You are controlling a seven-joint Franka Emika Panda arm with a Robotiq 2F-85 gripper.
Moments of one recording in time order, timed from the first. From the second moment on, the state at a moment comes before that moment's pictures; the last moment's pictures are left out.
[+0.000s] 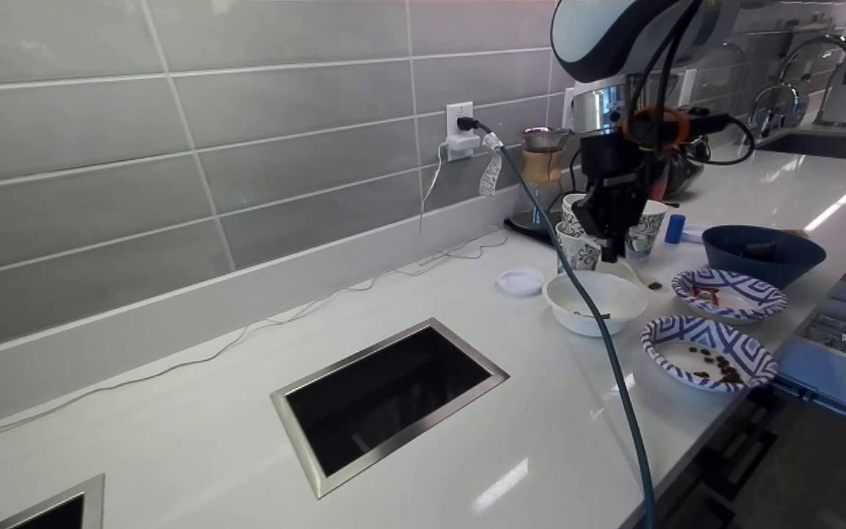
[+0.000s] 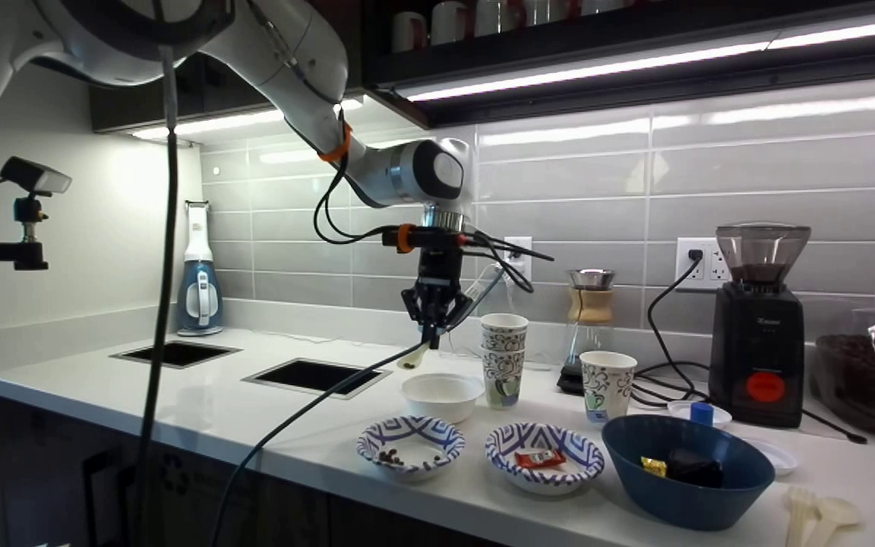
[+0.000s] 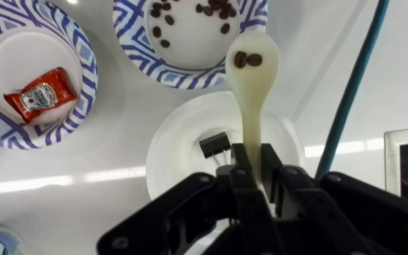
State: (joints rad) arm 0.18 0.45 0.14 -1.55 -0.12 1.78 -0.16
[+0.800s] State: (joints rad) arm 0.19 0.55 0.13 -1.46 -0.11 2.06 -0.12
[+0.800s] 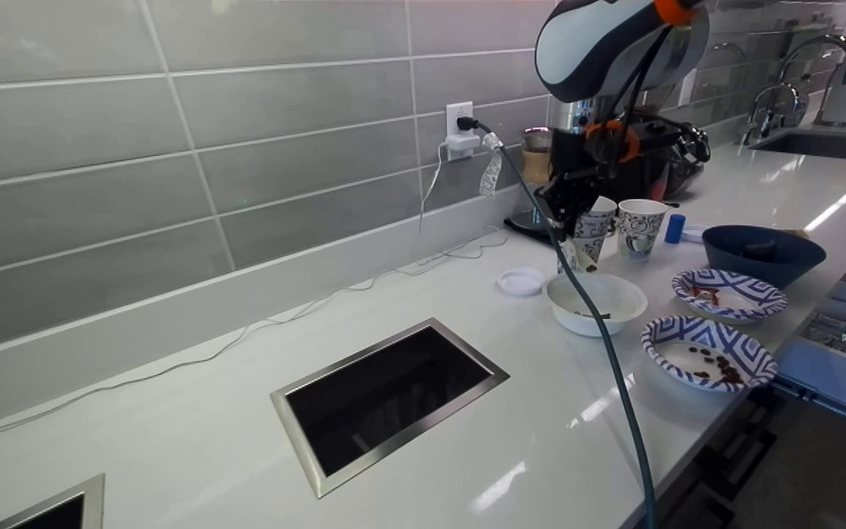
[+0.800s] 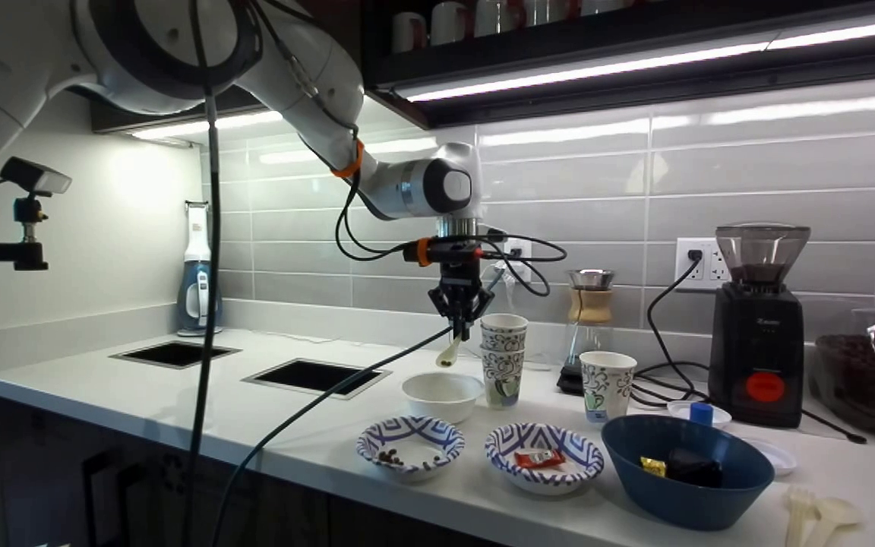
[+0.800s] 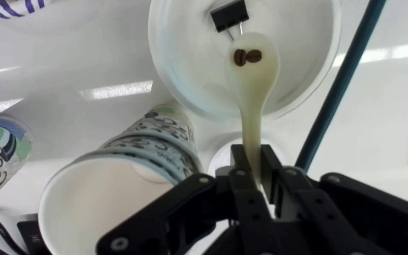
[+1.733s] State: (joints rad) arm 0.15 0.38 0.14 -1.71 -0.04 2.37 -0.09
